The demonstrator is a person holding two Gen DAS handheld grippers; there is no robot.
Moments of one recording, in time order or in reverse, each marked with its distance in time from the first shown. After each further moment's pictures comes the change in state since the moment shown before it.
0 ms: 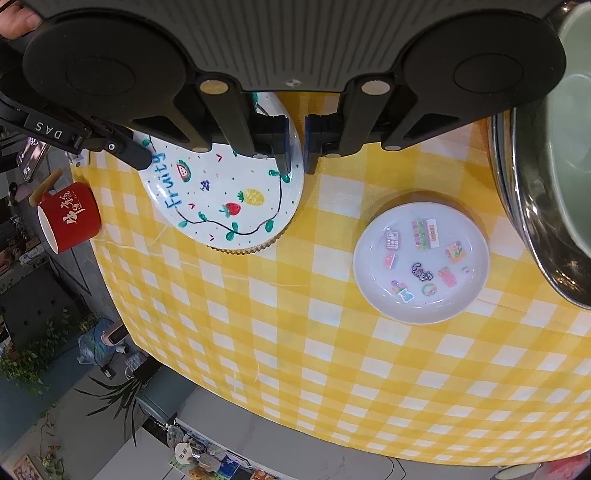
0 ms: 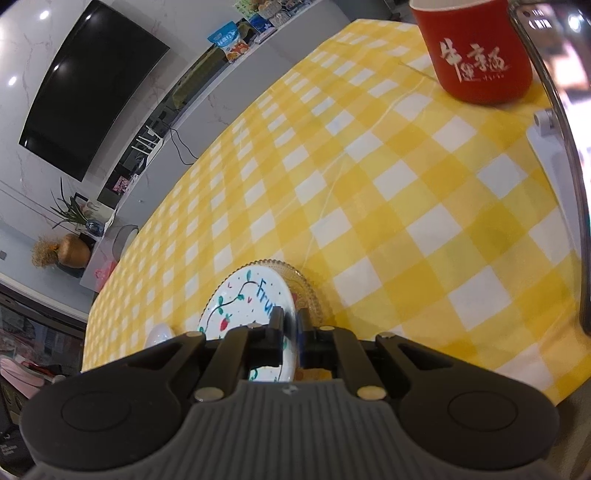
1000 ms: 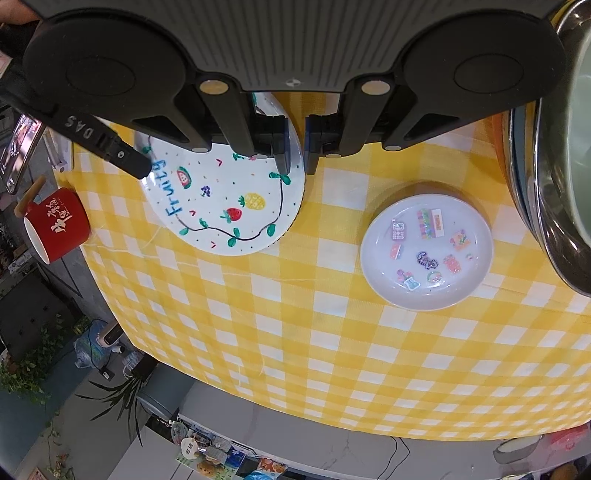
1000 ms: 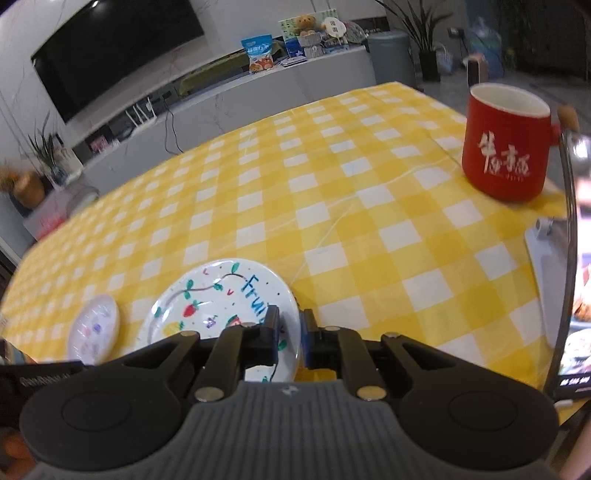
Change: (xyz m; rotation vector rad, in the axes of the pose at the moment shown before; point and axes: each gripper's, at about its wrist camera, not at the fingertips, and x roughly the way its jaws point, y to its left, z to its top) left arm 0.004 -0.012 -0.008 0.057 -0.057 0.054; right arm 0.022 0.040 -0.017 -0.356 -0.114 -0.246
